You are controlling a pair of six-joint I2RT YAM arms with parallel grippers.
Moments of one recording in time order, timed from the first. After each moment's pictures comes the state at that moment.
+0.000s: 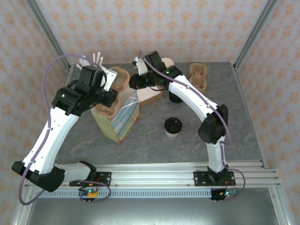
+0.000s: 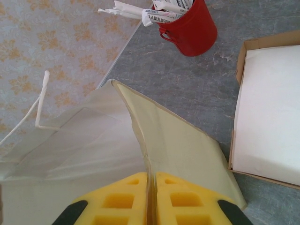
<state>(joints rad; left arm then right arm) -0.39 1.25 1.61 -1.16 -0.07 0.04 0.68 2.02 2.09 -0.77 -0.45 0.35</state>
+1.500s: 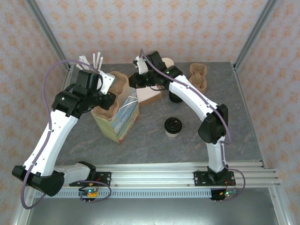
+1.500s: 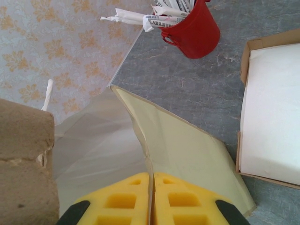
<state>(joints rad) -0.30 1.20 1.48 -1.10 0.04 0.09 0.68 2.02 2.08 -0.73 -0.46 0.41</state>
